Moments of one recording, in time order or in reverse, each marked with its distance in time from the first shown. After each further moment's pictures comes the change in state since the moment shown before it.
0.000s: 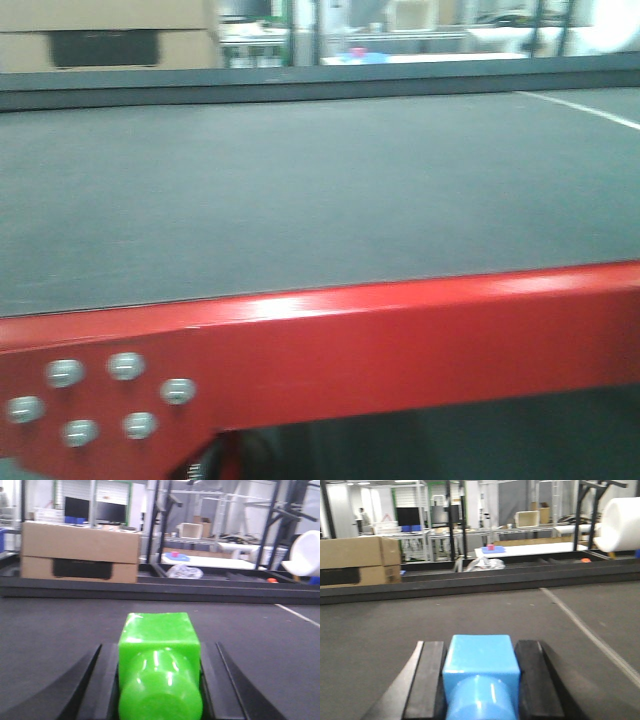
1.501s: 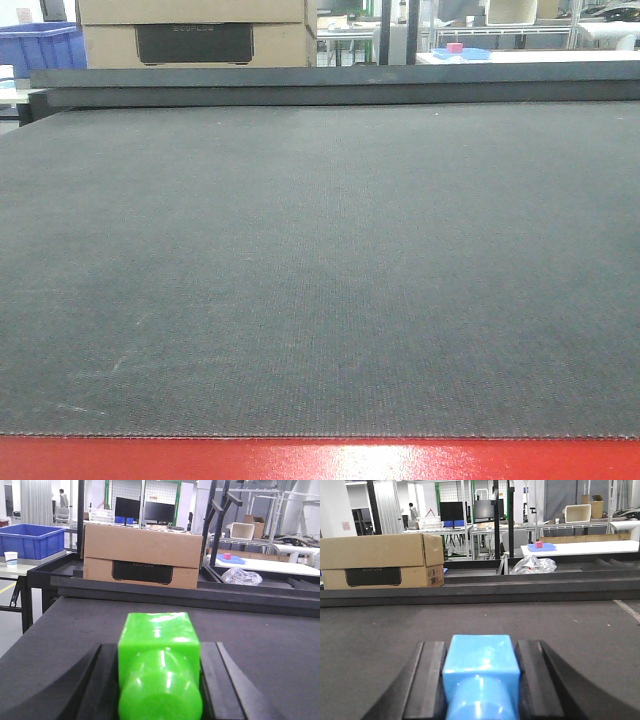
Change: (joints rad) left arm 0.000 0.019 -0.002 0.000 0.001 0.000; right arm 0.000 0.000 0.000 0.000 0.000 0.000
